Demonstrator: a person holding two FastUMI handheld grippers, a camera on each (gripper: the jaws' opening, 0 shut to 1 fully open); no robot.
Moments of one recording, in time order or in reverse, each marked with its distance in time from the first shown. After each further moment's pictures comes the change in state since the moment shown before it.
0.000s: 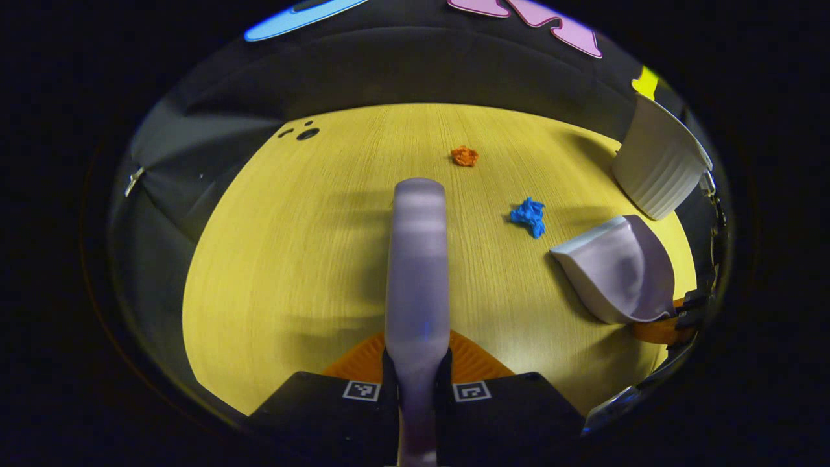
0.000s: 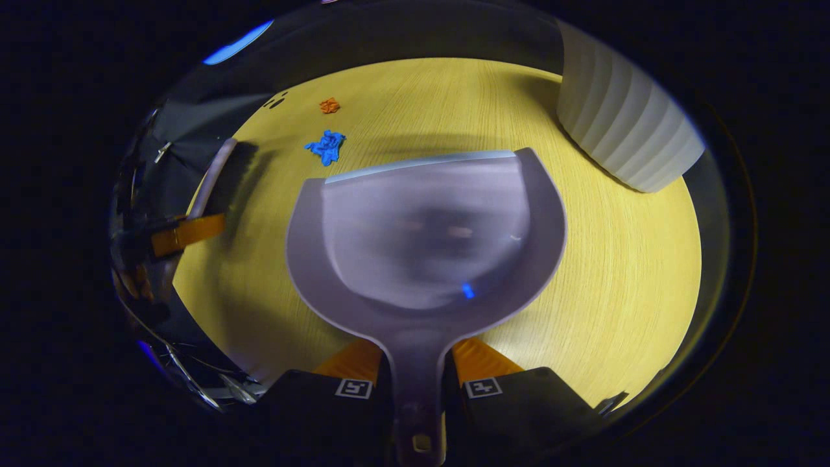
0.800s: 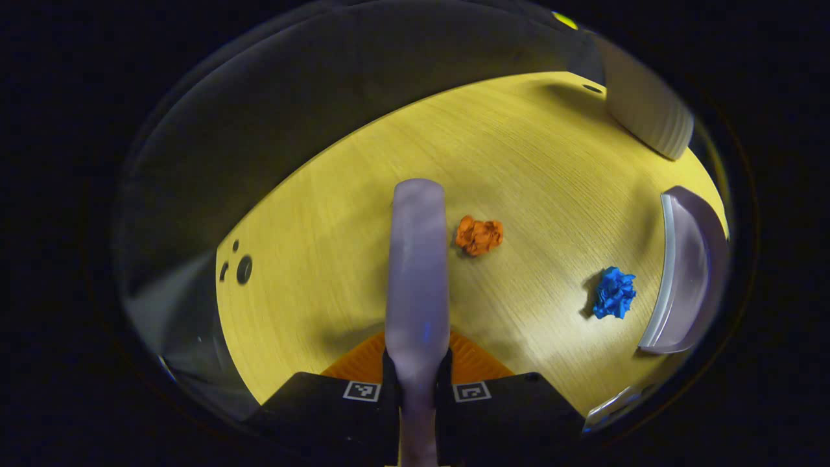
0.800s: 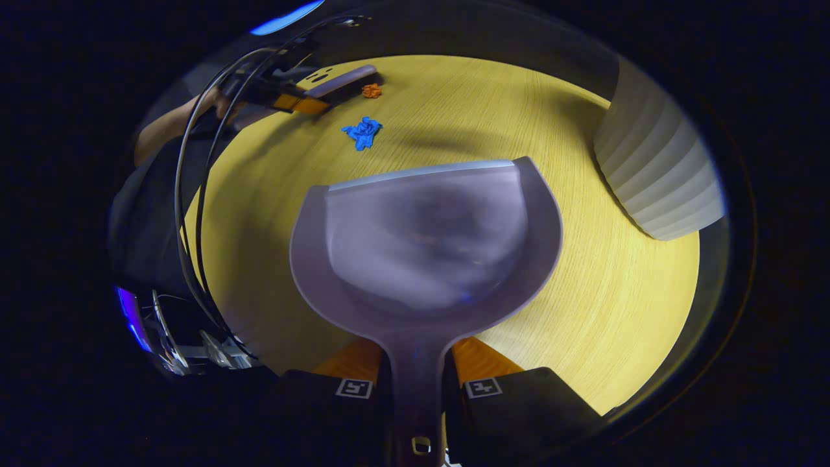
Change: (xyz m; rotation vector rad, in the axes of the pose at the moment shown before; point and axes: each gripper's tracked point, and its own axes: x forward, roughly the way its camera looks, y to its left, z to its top) left arm 0.120 0.004 0.159 0.618 0.042 -0.030; right arm -0.014 -0.004 0.004 -0.206 0.055 0.064
